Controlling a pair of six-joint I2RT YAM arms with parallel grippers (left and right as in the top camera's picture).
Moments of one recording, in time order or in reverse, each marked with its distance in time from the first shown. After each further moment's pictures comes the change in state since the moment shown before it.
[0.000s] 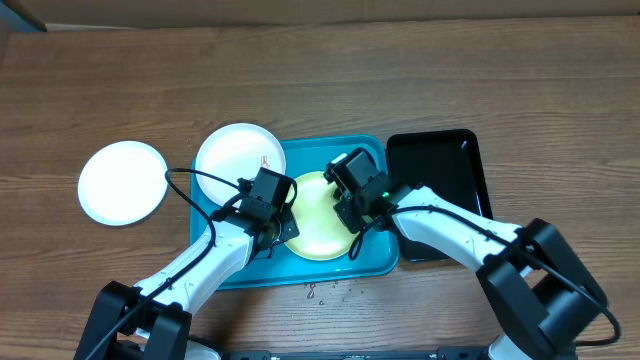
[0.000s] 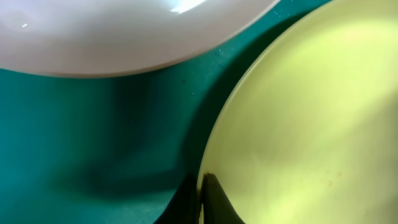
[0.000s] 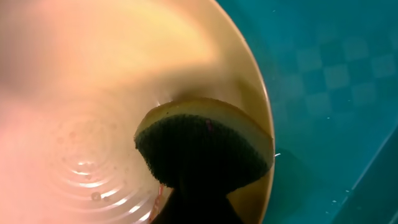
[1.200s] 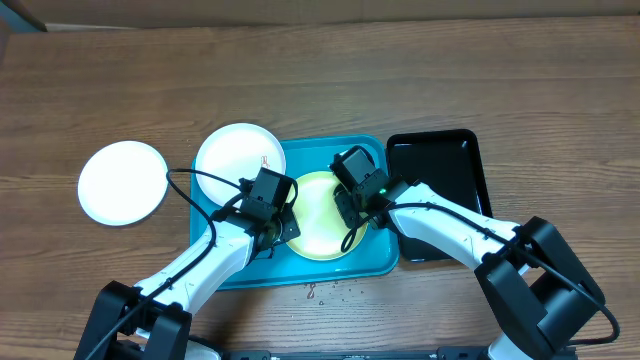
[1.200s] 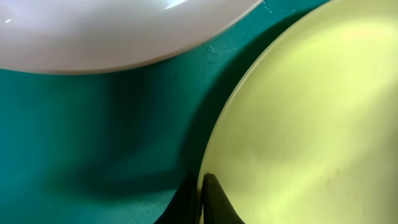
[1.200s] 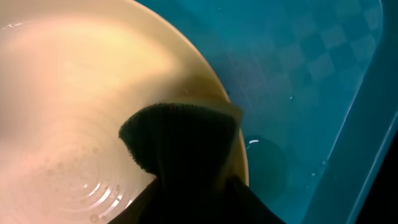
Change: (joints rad) left arm -0.001 0.000 0.000 0.005 0.015 0.000; right arm 0.001 0.008 0.037 -0.060 0.070 0.201
